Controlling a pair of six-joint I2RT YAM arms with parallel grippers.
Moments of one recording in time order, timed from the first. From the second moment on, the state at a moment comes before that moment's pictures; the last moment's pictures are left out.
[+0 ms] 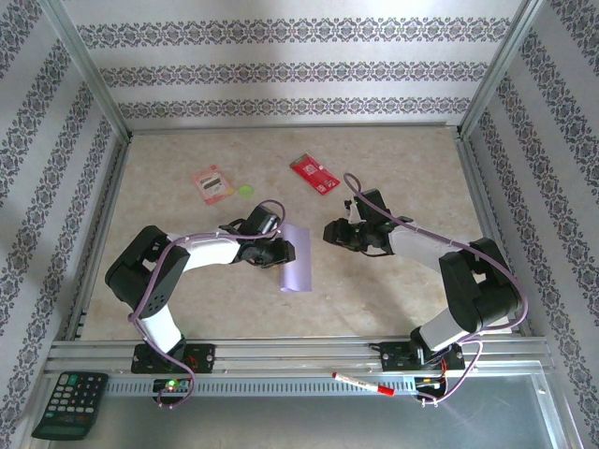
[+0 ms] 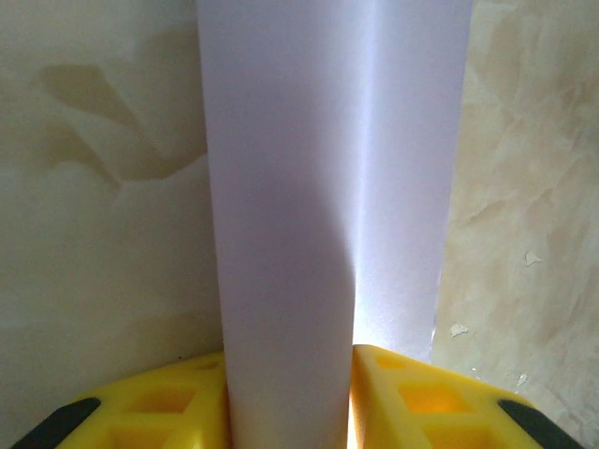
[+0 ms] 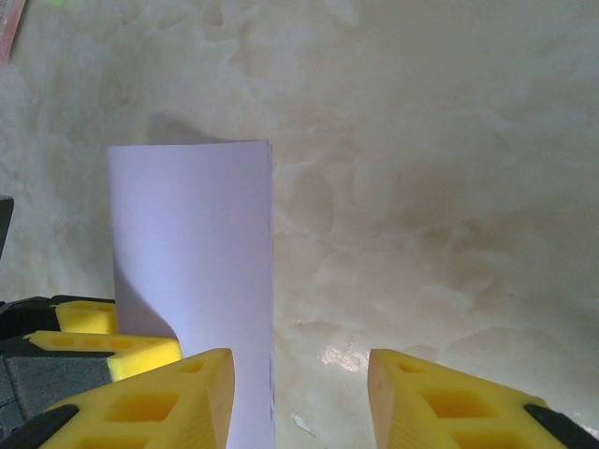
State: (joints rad) left arm -0.60 1.73 0.86 -0.17 0.31 -0.81; right arm 0.40 1.55 0.78 -0.19 -0.42 0.65
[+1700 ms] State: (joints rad) left arm -0.60 1.75 0.88 -0.20 0.31 -0.80; right arm 0.59 1.80 0.86 -0.09 -0.52 0.78
